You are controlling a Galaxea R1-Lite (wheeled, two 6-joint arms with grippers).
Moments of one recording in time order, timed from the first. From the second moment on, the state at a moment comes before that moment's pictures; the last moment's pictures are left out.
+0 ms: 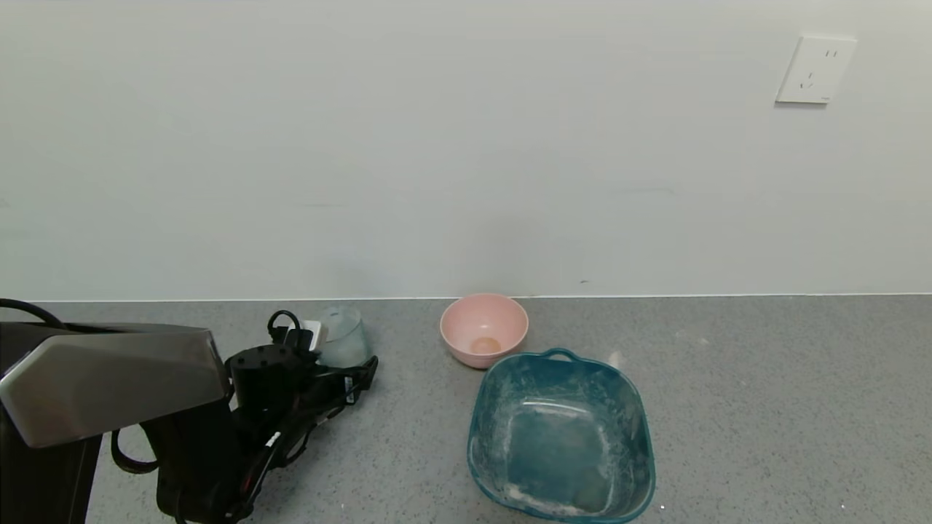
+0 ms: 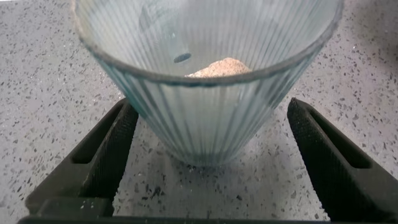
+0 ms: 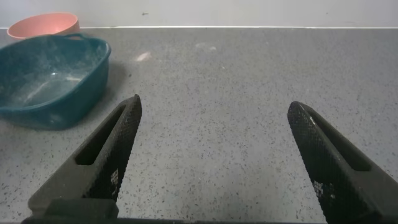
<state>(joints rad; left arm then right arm) -0.15 2.32 -0.56 -1.49 0.08 0.00 0.00 0.00 0.00 -0.01 -0.01 0.04</state>
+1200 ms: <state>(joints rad) -0.15 2.36 -0.64 -1.49 0.10 0.00 0.00 0.00 0.00 -0.01 -0.01 0.04</state>
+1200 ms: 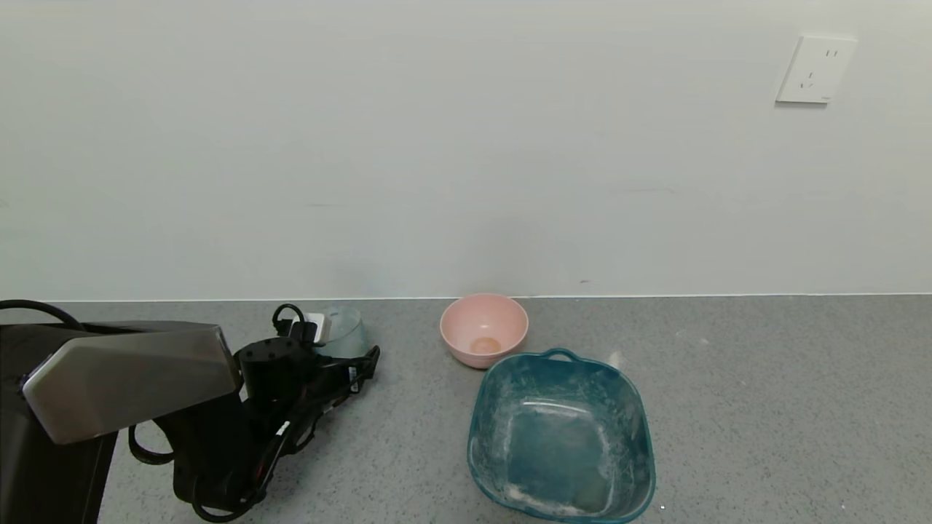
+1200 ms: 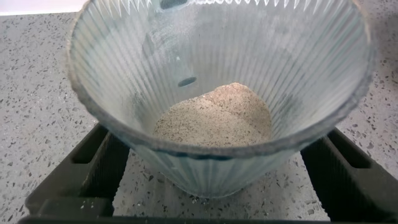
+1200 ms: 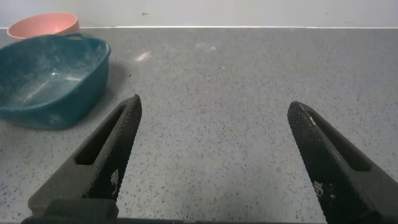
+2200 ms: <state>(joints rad) -0.15 2.37 -0.65 -1.49 0.11 0.00 0.00 0.00 0.00 -0.01 -0.01 0.04</state>
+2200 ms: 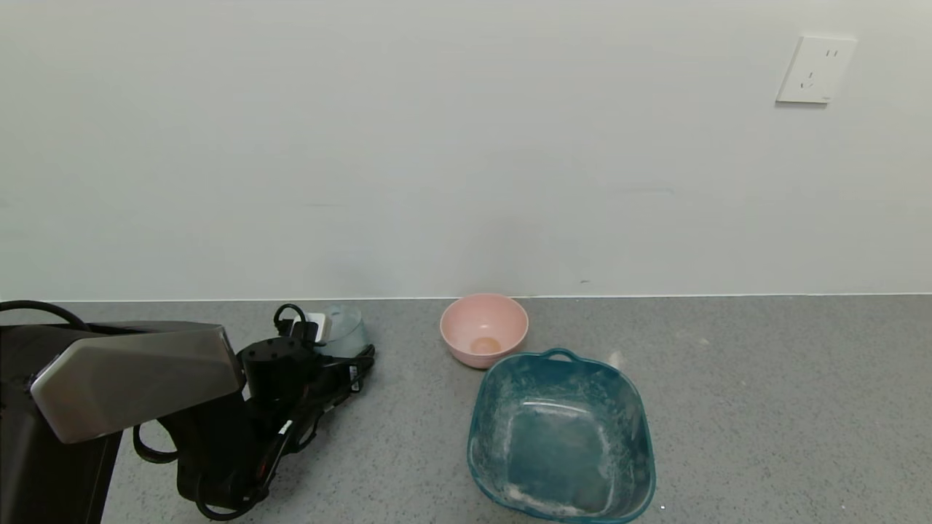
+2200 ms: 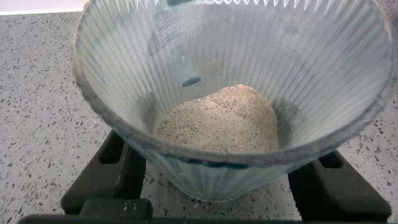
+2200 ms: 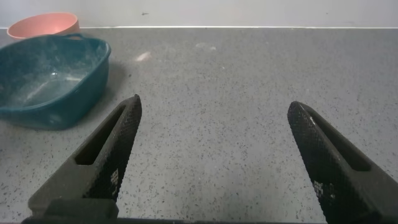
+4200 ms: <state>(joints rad) -0.42 1.92 -1.05 -0.60 0.44 0.34 0.00 0.00 0.00 -0.01 -0.01 0.04</state>
